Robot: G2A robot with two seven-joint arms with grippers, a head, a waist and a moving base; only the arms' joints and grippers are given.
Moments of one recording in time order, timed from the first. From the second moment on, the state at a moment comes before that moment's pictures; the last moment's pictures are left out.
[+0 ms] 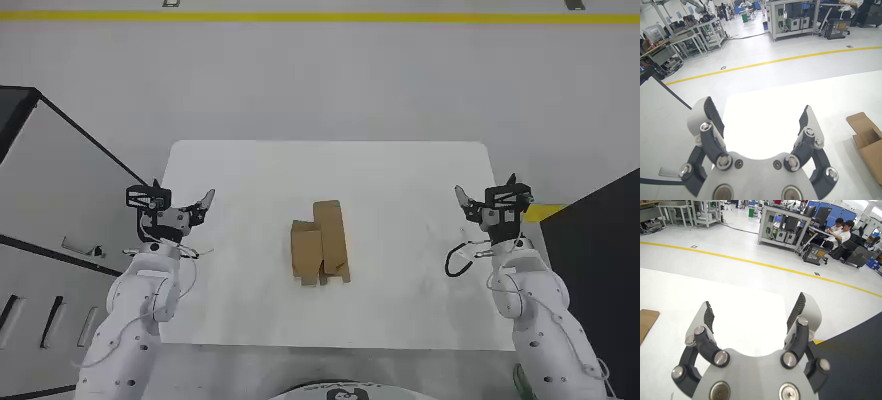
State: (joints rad) left arm 1.73 -1.15 -1.60 -1.80 1.33 0.00 0.00; right arm -1.73 -1.15 1.60 -1.80 -1.33 0.00 0.00
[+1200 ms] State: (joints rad) left arm 1.90 -1.14 -1.56 -1.87 1.72 -0.07 0.42; right arm -1.73 -1.15 1.60 -1.80 -1.33 0.00 0.00
